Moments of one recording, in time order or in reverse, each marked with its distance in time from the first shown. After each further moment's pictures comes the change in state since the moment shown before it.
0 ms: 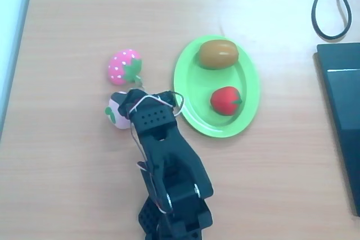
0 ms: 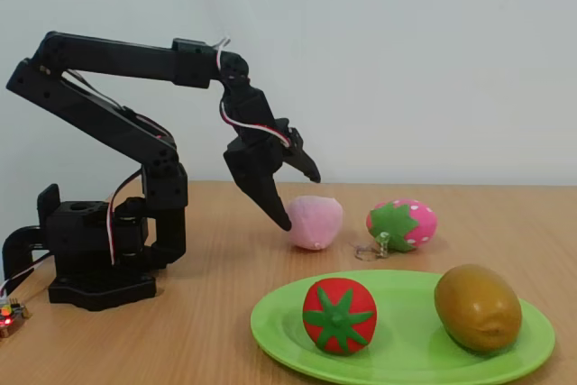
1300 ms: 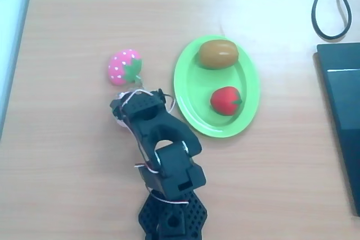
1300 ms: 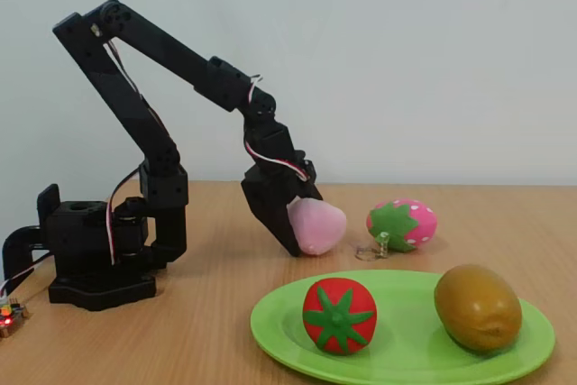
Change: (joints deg) arm -1.8 -24.3 0.3 -19.9 4.7
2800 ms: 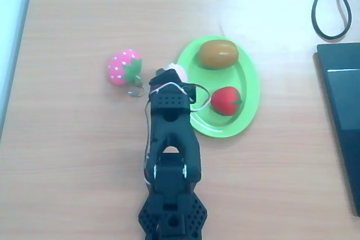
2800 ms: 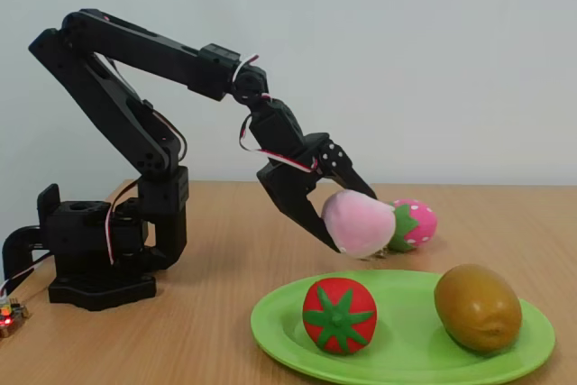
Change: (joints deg) arm 22.4 9.8 -4.5 0.3 8.6
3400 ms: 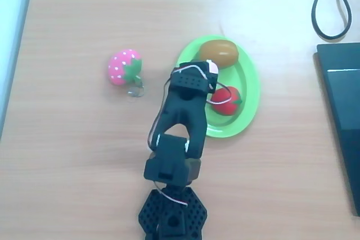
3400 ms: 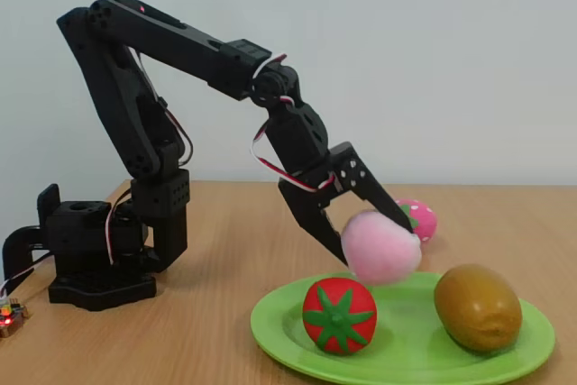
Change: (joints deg) arm 11.1 -14.9 -12.0 0.0 14.0
